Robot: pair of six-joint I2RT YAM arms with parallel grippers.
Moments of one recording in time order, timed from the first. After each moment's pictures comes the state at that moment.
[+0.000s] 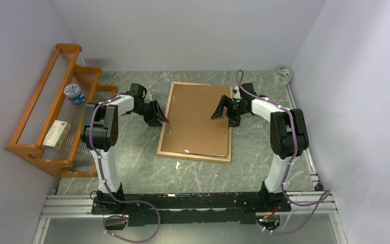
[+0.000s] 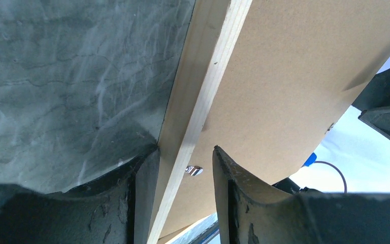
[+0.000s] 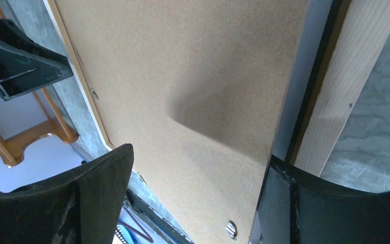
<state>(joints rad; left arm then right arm) -0.14 2.04 1.34 -0.50 0.62 -0.51 0.17 1.88 1.21 -0.41 -0.59 0.56</state>
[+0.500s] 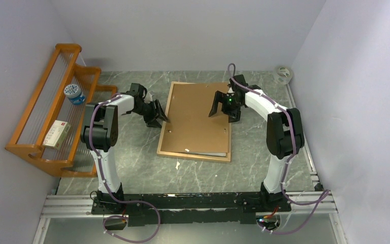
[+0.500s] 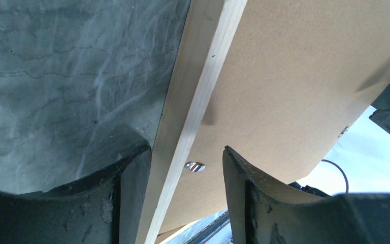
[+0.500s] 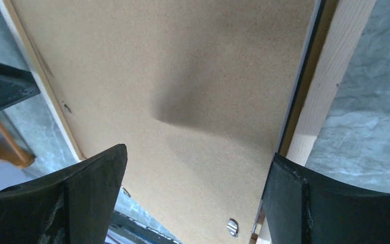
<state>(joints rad) -0.13 2.04 1.35 -0.52 0.61 -0.50 0.26 1.91 1.41 -0.64 -0.37 0.51</state>
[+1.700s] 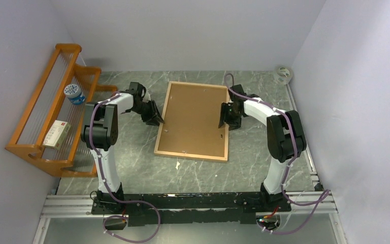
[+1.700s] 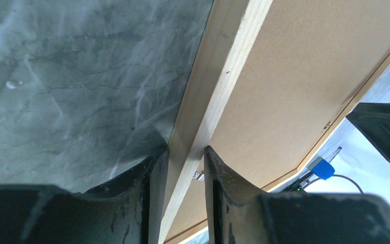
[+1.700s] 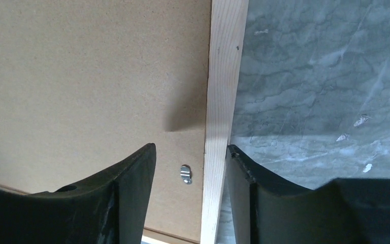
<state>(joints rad) -0.13 2.06 1.39 -0.57 0.53 -0.47 0.29 1.86 1.25 -0.59 -0.17 0.47</state>
